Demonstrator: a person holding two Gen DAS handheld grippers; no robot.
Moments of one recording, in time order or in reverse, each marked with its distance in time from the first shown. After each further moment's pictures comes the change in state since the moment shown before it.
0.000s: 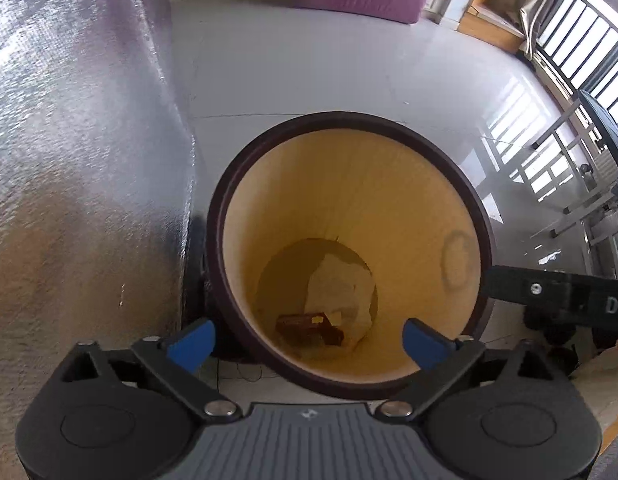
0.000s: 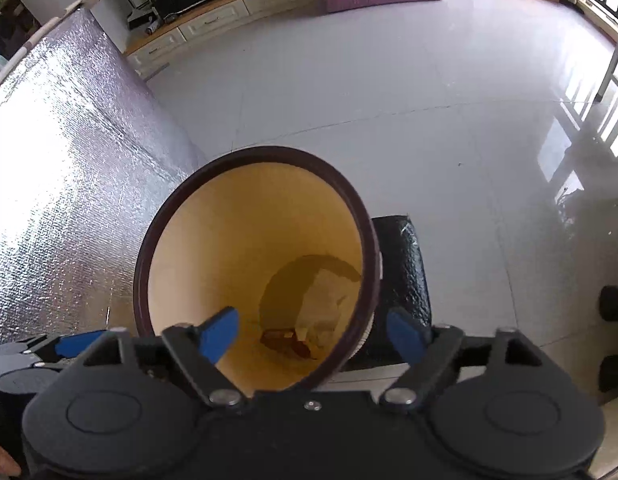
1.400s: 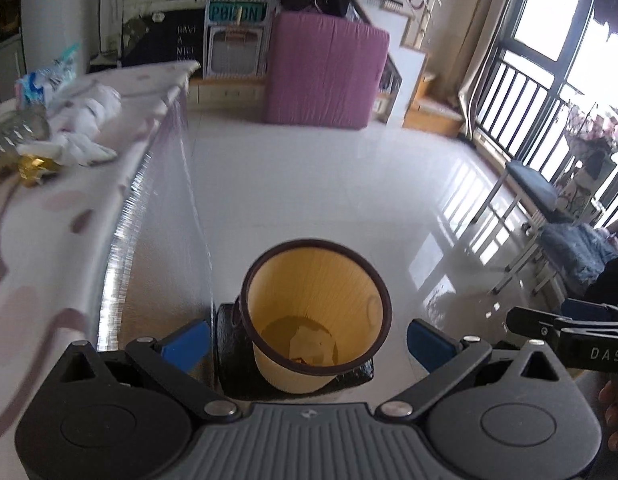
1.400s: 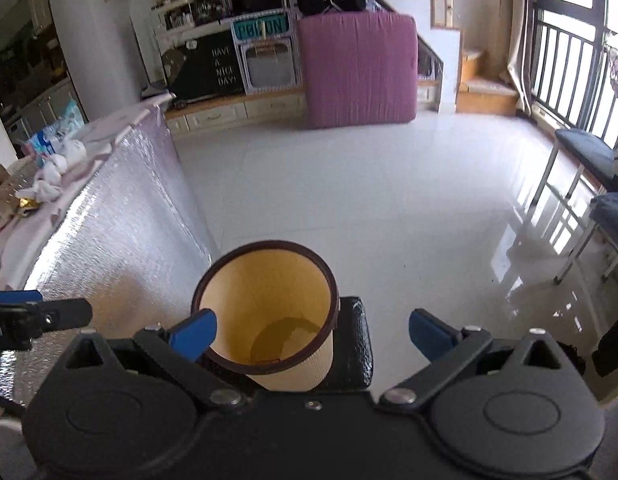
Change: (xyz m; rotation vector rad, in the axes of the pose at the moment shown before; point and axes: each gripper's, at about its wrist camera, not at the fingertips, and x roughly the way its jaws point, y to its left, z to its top) left arm -0.249 0.008 -0.064 0.073 -0.346 -0.088; right arm -0.227 0.037 -0.087 -0.094 -0.347 -0.118
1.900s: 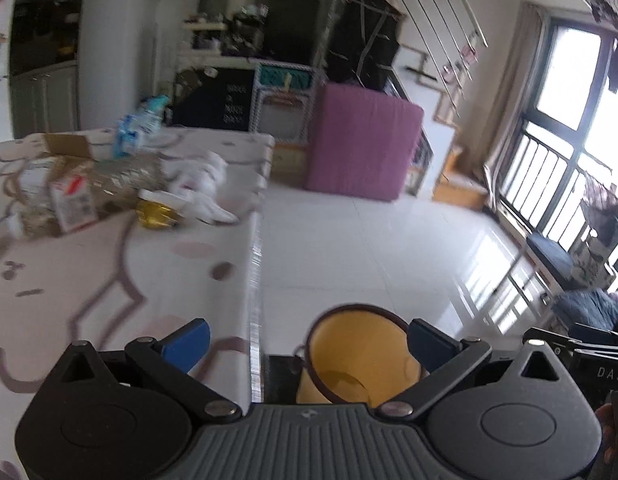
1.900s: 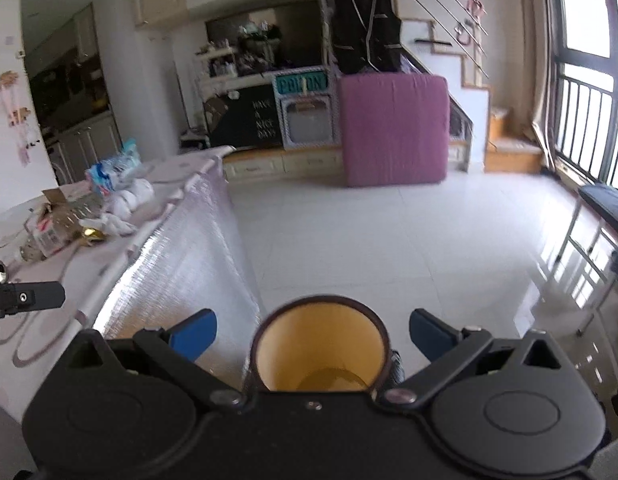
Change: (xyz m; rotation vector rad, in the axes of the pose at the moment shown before) left arm -0.090 0.069 -0.012 -0.086 -0.212 0.077; right arm -0.045 0.066 -0.001 -0.059 -0.184 0.077
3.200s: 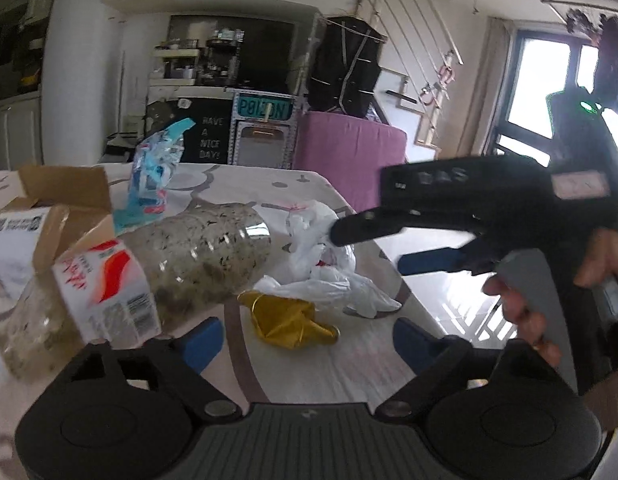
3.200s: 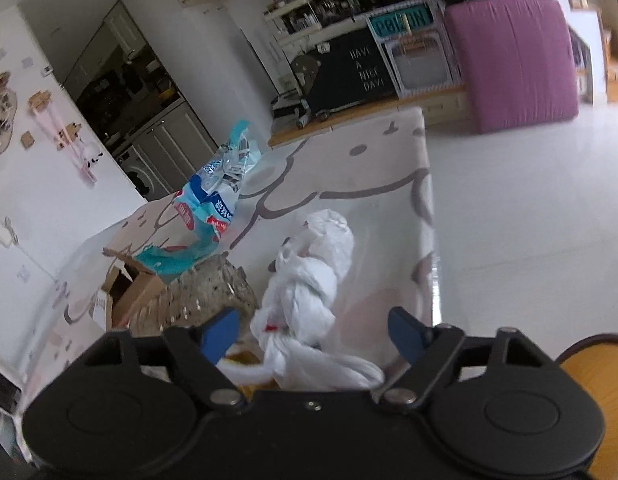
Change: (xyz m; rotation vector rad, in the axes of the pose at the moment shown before) left arm 0.125 0.181 0.068 0.108 -0.087 -0.143; right arm 0.260 0.235 0.115 0.171 0.180 0.342
